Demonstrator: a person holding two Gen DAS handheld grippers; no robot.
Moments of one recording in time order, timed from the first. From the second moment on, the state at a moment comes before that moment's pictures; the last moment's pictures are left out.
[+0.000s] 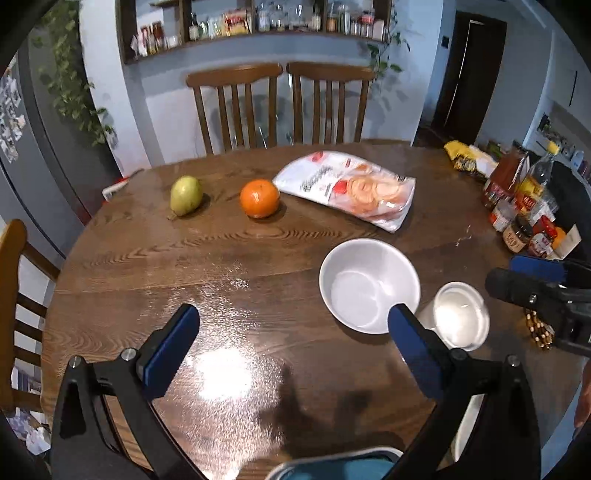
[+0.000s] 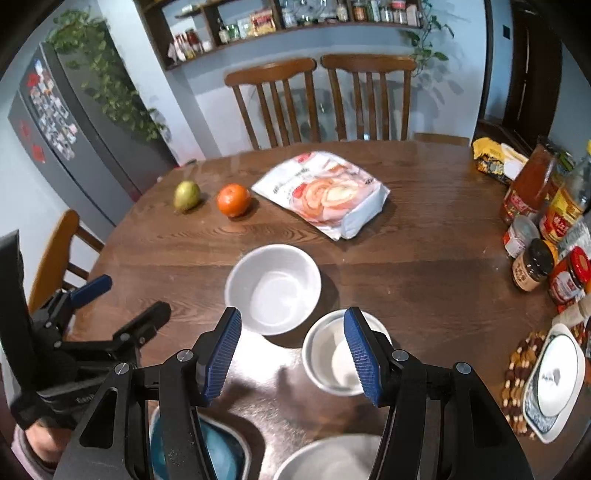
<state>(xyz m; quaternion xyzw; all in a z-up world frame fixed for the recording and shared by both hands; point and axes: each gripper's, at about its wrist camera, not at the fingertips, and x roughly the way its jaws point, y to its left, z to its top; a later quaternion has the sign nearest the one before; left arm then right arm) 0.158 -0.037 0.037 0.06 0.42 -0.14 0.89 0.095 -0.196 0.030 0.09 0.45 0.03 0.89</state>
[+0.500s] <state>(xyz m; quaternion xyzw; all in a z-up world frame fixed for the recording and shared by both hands) 0.205 -0.071 -0.031 0.06 0.49 -0.15 0.85 0.181 -0.203 -0.040 0.08 0.51 0.05 0.85</state>
